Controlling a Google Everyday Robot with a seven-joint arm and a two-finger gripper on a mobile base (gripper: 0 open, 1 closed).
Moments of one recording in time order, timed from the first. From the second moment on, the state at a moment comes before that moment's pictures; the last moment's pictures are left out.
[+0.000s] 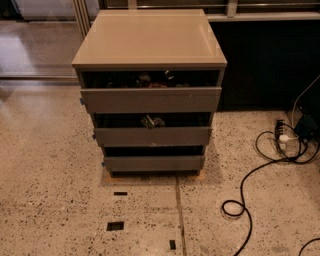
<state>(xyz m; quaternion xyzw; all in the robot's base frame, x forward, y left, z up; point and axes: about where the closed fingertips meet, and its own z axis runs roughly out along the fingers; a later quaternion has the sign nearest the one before) 0.445 -0.718 0.712 0.23 0.74 -0.07 0.63</state>
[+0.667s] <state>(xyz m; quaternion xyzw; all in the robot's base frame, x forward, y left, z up) 0.340 -0.708 0.801 0.22 0.63 -0.02 0.75</state>
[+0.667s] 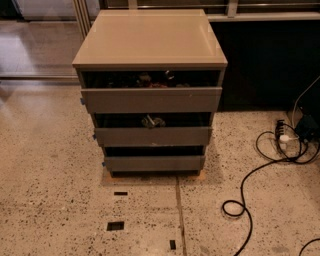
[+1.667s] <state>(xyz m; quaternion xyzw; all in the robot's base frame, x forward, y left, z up) 0.316 -0.708 0.845 0.22 0.58 0.01 0.78</state>
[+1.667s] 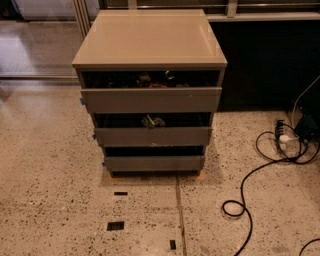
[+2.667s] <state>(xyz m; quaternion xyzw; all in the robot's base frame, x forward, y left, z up) 0.189 -0.731 0.944 0.21 0.44 0.04 0.87</state>
